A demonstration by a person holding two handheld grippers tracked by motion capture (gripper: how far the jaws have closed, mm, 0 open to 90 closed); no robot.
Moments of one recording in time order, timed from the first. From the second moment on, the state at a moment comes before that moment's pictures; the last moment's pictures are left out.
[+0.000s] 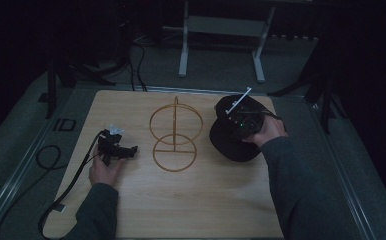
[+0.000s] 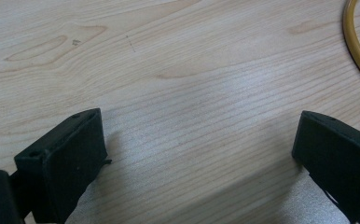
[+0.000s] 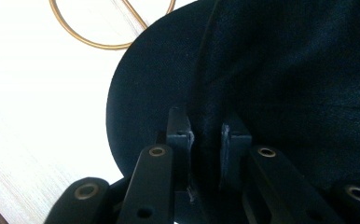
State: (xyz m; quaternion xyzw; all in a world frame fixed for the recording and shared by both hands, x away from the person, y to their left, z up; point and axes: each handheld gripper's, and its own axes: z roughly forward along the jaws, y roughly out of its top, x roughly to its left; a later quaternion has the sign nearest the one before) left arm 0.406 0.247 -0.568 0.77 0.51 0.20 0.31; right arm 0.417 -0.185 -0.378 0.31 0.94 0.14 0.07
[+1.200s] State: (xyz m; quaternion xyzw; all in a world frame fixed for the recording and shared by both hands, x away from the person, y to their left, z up) left arm 0.406 0.247 -0.568 0.77 0.51 0.20 0.31; right arm 0.418 -0.184 -0.334 0.29 0.94 0.16 0.07
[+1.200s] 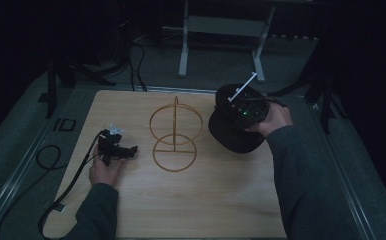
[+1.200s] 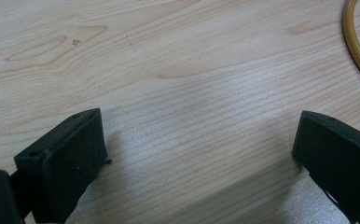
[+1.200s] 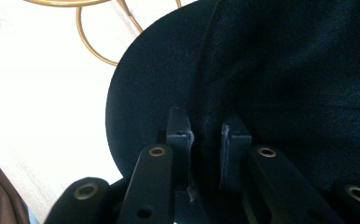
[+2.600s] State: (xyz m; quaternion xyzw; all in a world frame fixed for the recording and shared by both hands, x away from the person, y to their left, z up) left arm 0.407 0.247 -0.568 0.77 0.51 0.20 0.31; right arm 0.413 -0.159 -0.287 0.26 0.94 0.17 0.10
